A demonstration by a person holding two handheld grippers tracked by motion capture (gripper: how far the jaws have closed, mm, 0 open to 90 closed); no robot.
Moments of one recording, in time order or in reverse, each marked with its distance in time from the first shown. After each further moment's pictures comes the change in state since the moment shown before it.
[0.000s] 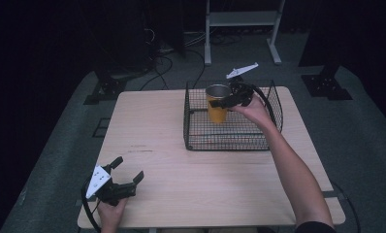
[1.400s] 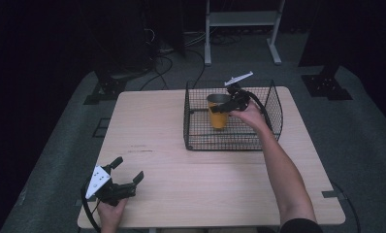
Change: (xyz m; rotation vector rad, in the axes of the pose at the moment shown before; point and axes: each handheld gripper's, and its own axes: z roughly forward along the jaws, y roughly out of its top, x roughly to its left) left arm 0.000 0.000 -0.001 -0.002 -0.003 0.003; right arm -0.029 -0.031 0.040 0.070 -0.023 0.078
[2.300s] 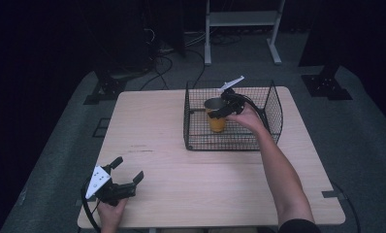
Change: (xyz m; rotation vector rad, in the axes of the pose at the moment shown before) left arm 0.000 0.000 0.000 0.000 0.001 0.001; right arm 0.011 -0.004 0.017 0.078 -0.054 -0.096
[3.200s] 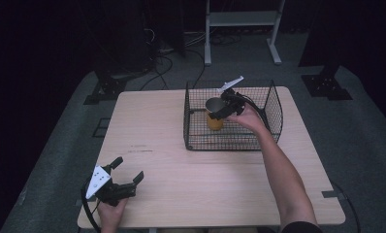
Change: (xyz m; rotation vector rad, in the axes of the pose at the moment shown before) left arm 0.000 0.000 0.000 0.000 0.000 0.001; right arm 0.004 0.001 -0.005 0.010 -0.039 -0.021
